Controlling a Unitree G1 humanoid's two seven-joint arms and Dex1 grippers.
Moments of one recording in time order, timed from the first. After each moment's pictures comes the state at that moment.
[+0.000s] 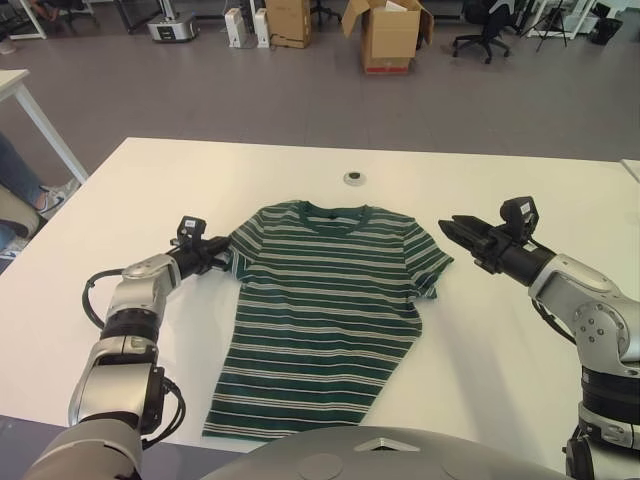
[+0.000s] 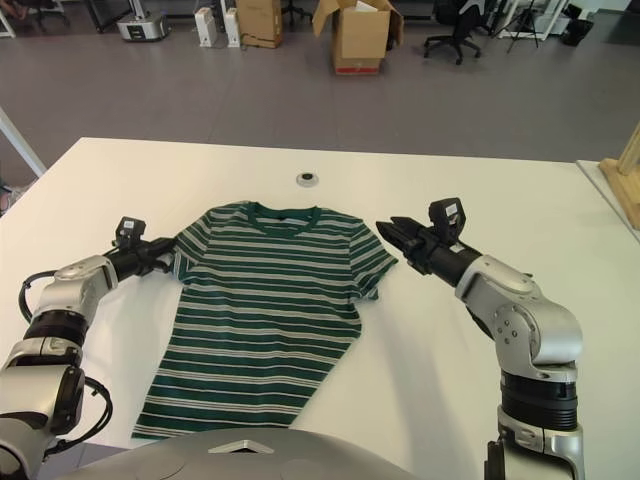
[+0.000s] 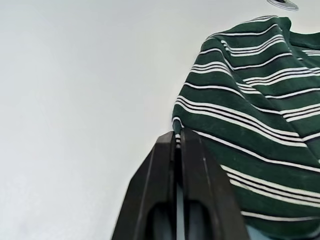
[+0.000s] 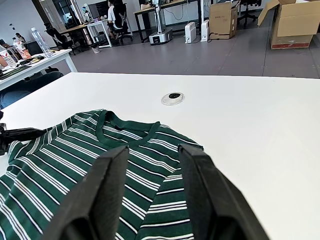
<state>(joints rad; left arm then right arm) -0.47 0.52 0.08 0.82 -0.27 0.21 -0.69 -0.11 -0.52 -0.27 -0.33 0.67 0.85 0.49</state>
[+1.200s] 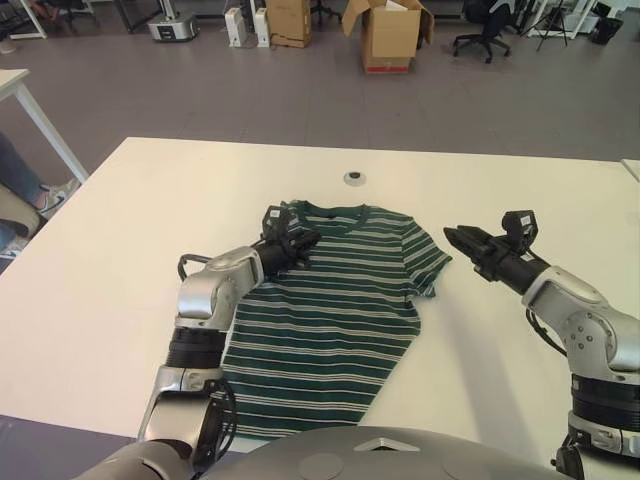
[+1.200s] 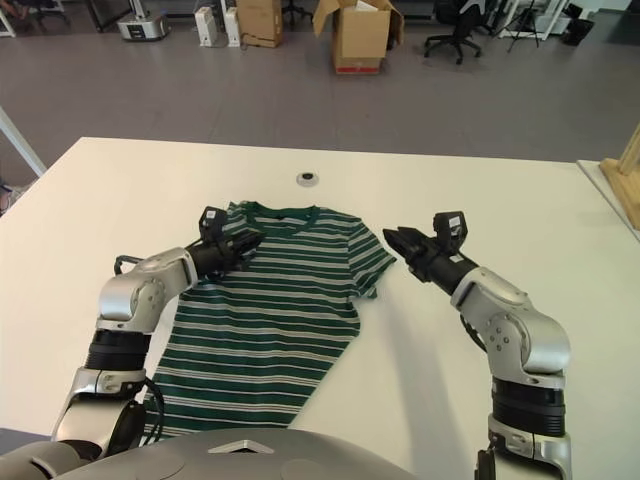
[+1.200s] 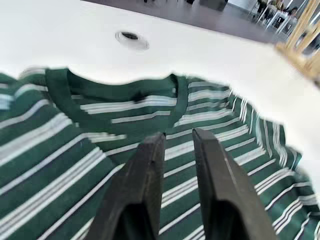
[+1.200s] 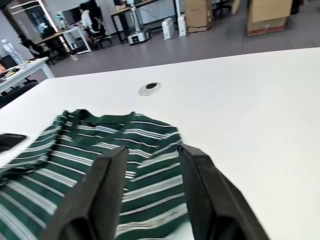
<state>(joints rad) -0.36 0.16 0.08 -0.03 -0.48 0.81 -0.46 -0.07 -0.45 -0.29 -0.18 0.60 0.78 0.39</state>
